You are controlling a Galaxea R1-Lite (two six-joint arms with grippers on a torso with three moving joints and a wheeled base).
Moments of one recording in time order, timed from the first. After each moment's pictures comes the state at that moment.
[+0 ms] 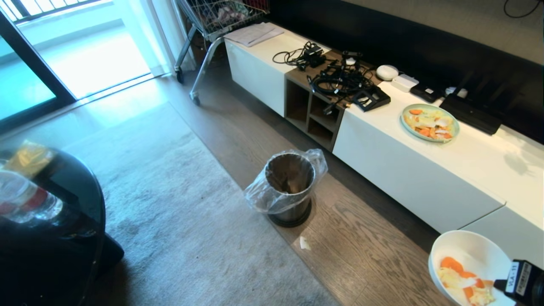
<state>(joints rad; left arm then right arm) 0.00 0.00 0.00 -0.01 0.01 -0.09 0.33 1.09 -0.50 0.29 -0.26 0.82</state>
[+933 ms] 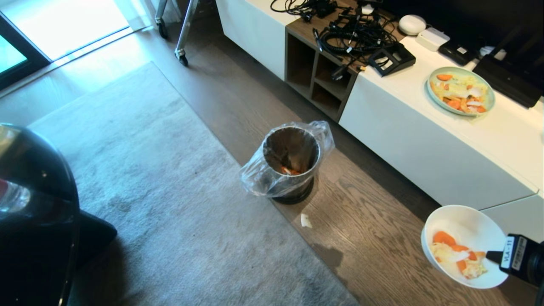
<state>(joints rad) 0.00 0.00 0.00 -0.01 0.01 -0.09 0.33 1.11 -0.59 0.24 -0.26 0.70</state>
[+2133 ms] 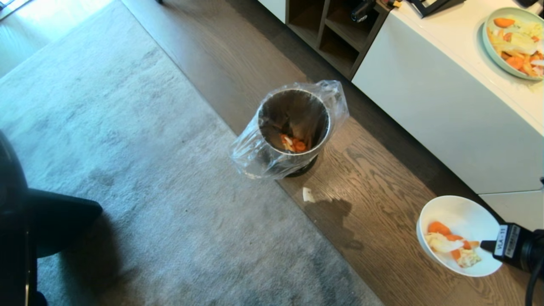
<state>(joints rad) 0.00 0.00 0.00 -0.01 0.01 -0.09 0.33 1.14 -0.63 0.23 -0.26 0.69</state>
